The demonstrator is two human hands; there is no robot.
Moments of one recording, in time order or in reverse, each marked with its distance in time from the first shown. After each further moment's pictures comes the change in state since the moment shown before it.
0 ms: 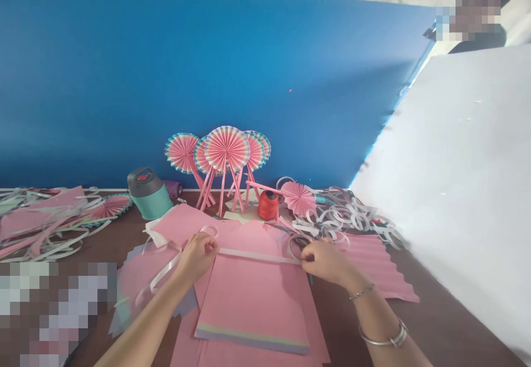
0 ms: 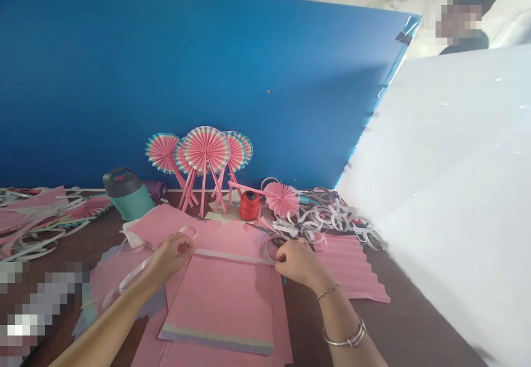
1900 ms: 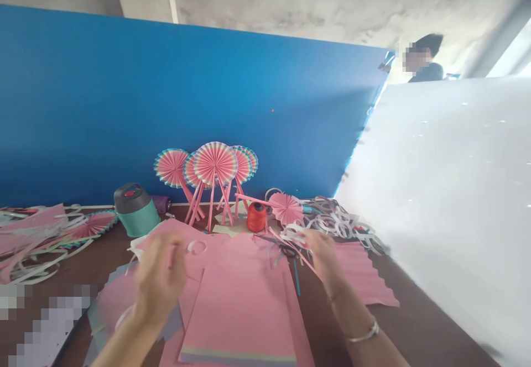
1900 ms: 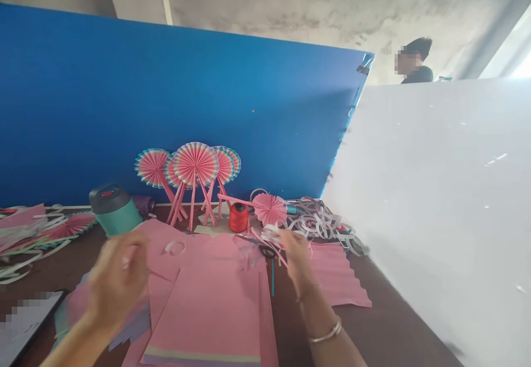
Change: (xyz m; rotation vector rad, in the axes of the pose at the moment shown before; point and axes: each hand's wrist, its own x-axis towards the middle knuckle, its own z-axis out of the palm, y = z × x) left_hand -0.023 0.063 -0.067 0.036 0.702 0.345; right_hand 0.012 0.005 -0.012 0.877 0.749 0.304
